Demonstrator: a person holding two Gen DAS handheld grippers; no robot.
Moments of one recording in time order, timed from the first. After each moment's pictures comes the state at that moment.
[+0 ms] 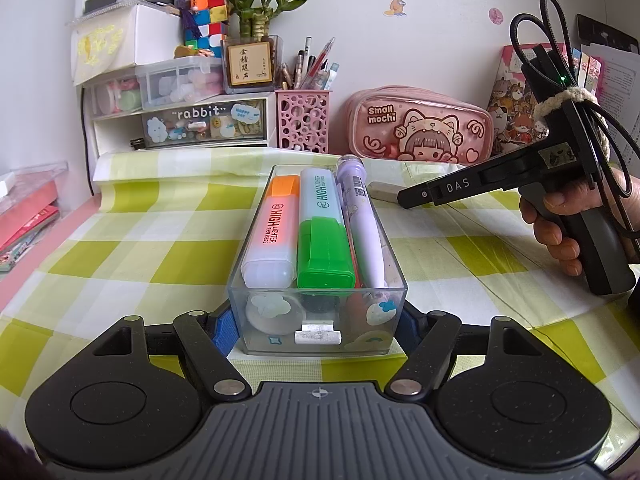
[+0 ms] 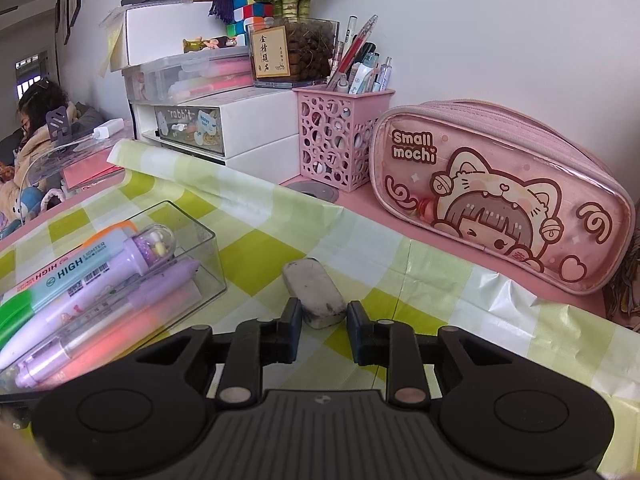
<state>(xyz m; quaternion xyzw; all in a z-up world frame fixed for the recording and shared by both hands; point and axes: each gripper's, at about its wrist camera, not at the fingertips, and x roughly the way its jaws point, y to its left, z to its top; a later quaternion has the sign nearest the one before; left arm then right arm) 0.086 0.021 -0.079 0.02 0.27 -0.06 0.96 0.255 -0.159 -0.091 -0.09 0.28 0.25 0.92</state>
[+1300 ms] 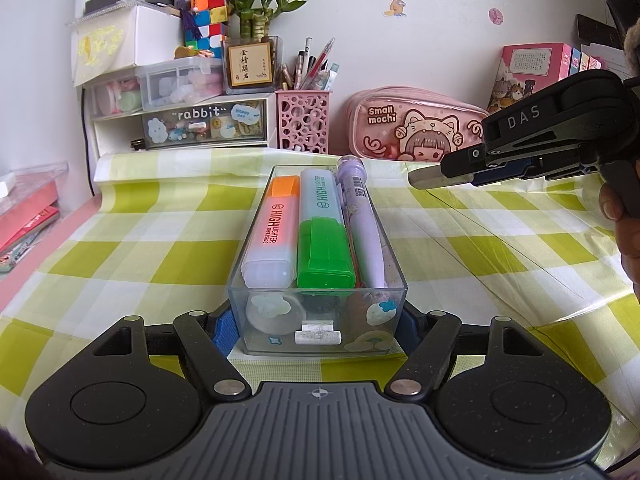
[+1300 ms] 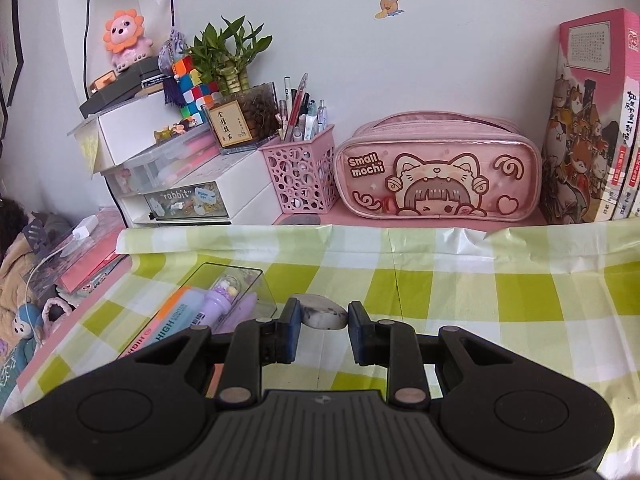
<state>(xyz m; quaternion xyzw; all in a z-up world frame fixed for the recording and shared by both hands) 0.086 0.021 -0.079 0.02 0.27 -0.06 0.96 0.177 -0.161 -0.052 0.07 0.27 0.15 0.95</state>
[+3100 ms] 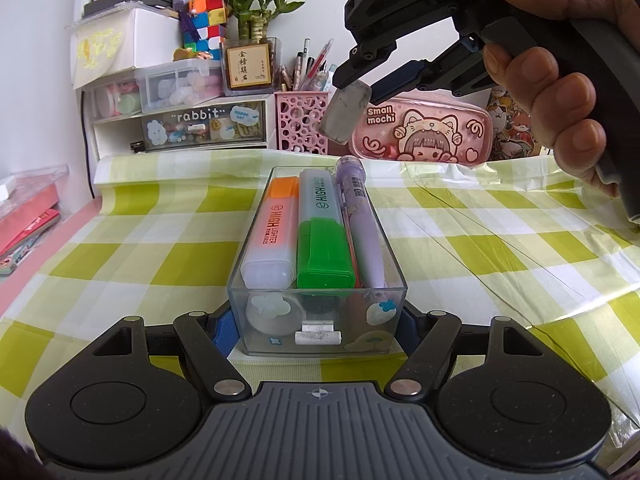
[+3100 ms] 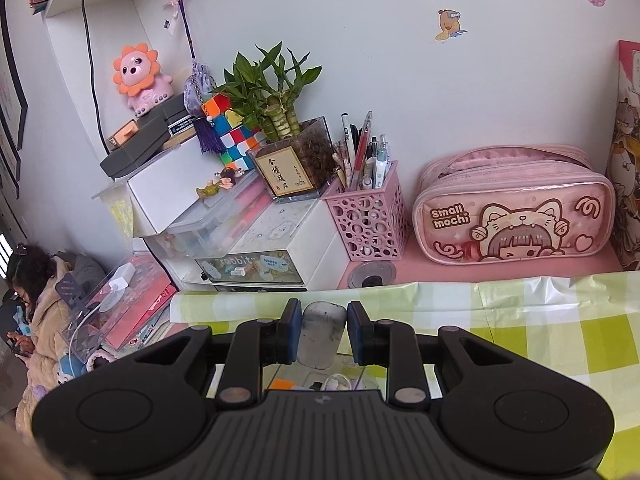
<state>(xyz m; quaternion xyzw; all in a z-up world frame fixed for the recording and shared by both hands) 0.087 0.023 -0.078 0.02 0.26 -0.06 0.96 0.221 -0.105 -0.007 0.13 0.28 0.18 0.93</state>
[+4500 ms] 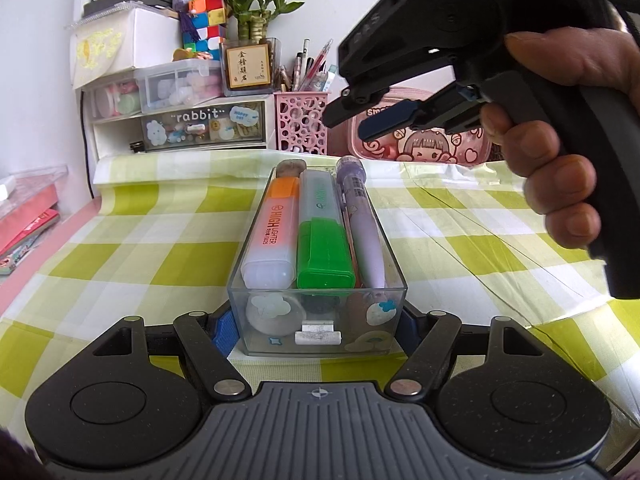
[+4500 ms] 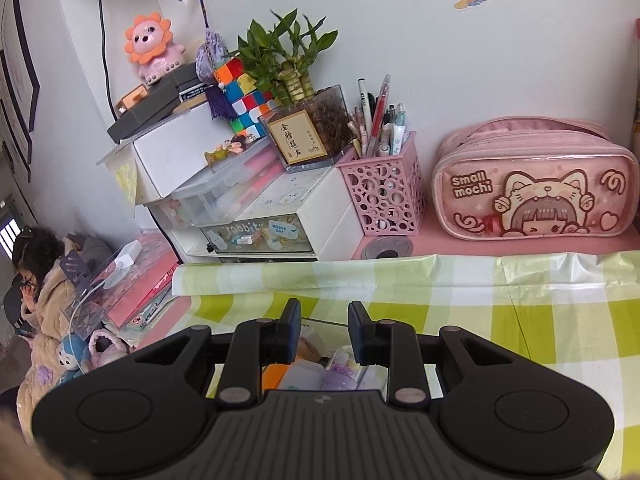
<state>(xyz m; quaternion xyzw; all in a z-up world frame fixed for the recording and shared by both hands) 0.086 0.023 -0.079 0.02 0.26 -0.06 0.96 0.217 -0.101 -0.033 0.12 0.28 0.21 0.93</state>
